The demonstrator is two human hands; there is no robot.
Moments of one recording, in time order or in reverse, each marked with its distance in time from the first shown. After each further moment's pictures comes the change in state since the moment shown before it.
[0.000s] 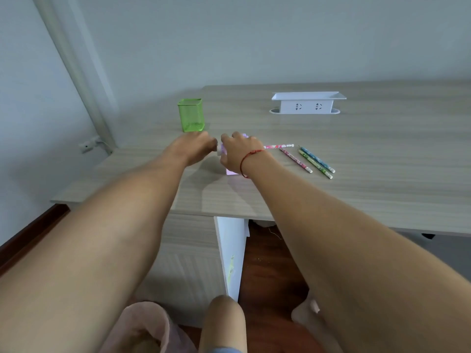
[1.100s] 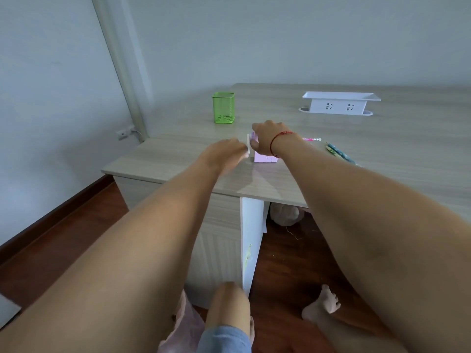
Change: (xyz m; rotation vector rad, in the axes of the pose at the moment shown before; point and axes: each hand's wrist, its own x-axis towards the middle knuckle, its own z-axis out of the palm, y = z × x) left_hand -0.060 0.041 -0.007 -0.064 -0.011 -0.037; right_hand -0.002 0.001 -0.016 -0.040 -0.052 -0.051
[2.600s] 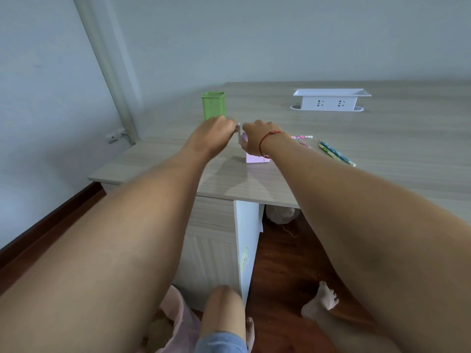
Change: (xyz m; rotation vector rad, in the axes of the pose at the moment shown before) left_hand 0.032 -0.024 -0.015 -0.109 0.252 -0.071; right_hand 0.000 -0.004 -0.005 0.001 0.001 0.037
